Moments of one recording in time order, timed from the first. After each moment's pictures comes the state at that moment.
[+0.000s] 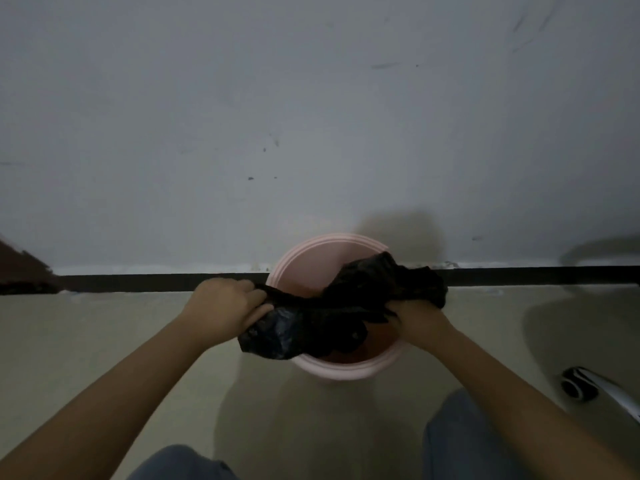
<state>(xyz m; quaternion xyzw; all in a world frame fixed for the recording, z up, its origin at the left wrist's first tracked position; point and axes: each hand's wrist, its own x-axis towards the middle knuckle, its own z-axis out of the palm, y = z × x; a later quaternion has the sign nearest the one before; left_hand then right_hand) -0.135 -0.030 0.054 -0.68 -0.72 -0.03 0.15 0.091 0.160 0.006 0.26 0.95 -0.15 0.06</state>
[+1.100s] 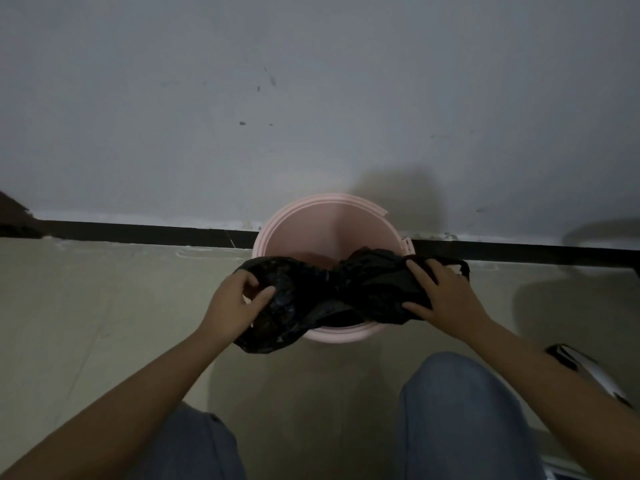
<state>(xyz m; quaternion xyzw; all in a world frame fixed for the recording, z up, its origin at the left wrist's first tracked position) -0.081 -0.037 -0.016 -0.34 -0.85 -0.36 -0.18 0.153 0.199 -0.046 0.22 0.98 0.01 -0.01</state>
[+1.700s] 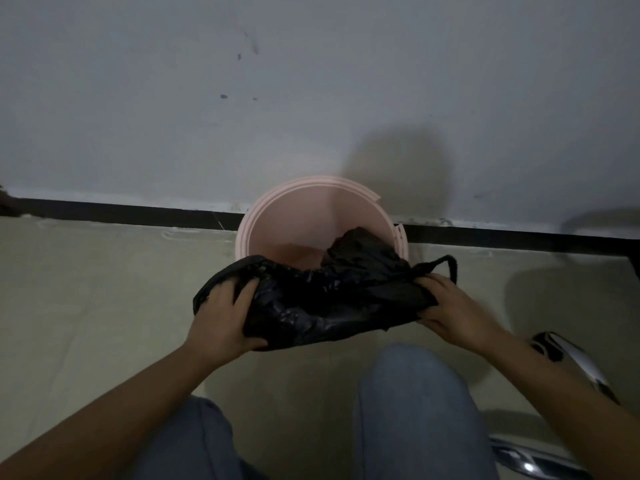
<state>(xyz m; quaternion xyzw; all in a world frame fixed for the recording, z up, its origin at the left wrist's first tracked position) -0.068 -0.057 -0.057 -0.50 -0.86 -0.05 -0.11 0.195 0.212 -0.070 0.08 0.99 -0.11 -0.08</state>
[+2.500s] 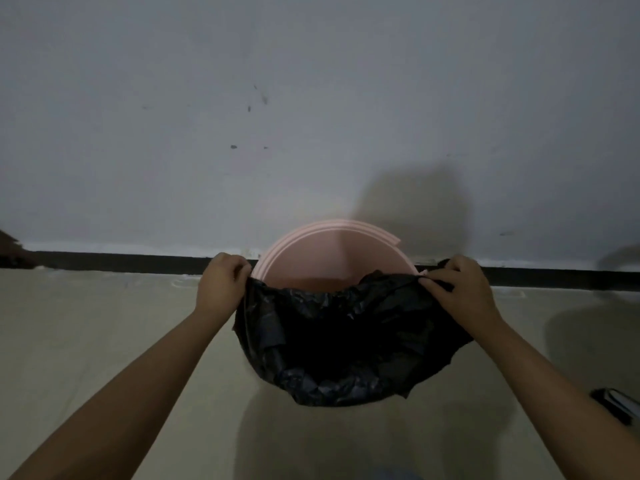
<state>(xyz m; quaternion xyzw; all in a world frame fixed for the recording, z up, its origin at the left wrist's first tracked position) -0.166 0.034 -0.049 -0.34 -0.89 -0.30 -0.06 0.097 0.249 -0.045 0.33 0.90 -0.16 -0.23</state>
